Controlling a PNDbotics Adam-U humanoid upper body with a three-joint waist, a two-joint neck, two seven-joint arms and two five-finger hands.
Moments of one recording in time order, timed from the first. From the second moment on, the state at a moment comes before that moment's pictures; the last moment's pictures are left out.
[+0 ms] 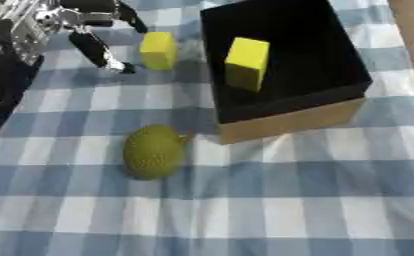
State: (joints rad) left arm -1.38 0.37 -0.14 -0.63 -1.00 -0.55 -0.56; right arm -0.14 -0.41 -0.22 -1.99 0.17 -0.40 -0.34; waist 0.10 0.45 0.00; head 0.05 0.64
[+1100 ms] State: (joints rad) left arm -1.41 0.36 -0.14 -0.63 -1.05 -0.52 -0.58; right arm -0.14 -0.40 -0.22 -1.99 0.17 -0.39 -0.33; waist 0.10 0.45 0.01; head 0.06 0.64
